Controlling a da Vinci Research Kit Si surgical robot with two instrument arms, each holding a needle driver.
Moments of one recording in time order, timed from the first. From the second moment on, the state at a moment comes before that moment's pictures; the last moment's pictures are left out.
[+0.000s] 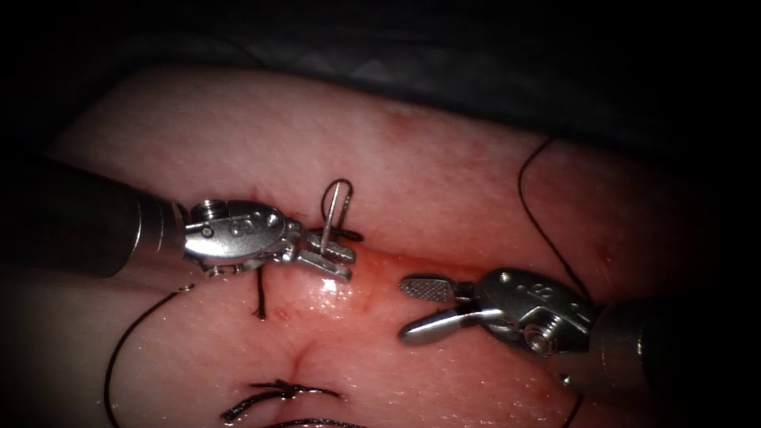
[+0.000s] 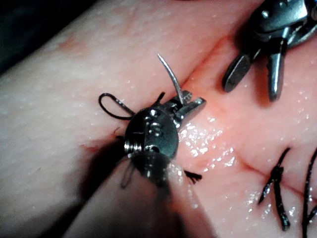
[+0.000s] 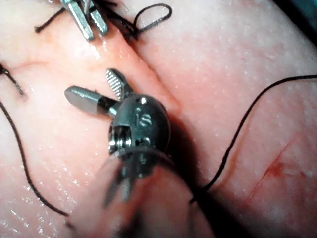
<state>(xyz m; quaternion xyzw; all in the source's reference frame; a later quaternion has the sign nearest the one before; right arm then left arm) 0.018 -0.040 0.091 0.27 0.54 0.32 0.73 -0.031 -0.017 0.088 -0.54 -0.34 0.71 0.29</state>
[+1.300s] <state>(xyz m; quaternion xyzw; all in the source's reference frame) 0.019 -0.043 0.099 0.23 0.45 0.27 0.82 -0.029 -0.013 0.068 -0.45 -0.57 0.54 0.43</state>
